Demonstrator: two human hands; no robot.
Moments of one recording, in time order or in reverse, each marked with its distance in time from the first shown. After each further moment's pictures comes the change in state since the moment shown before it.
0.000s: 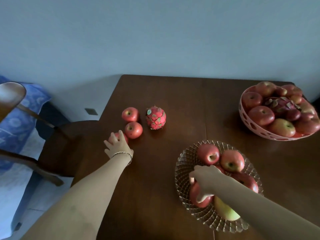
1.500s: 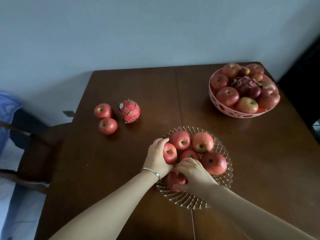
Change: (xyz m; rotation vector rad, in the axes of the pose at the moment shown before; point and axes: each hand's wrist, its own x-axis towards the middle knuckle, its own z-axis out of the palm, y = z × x) left_hand -0.144 0.097 0.059 -0.375 -0.200 0.687; right_hand -0.024 0.023 0.084 0.485 0.614 -0.118
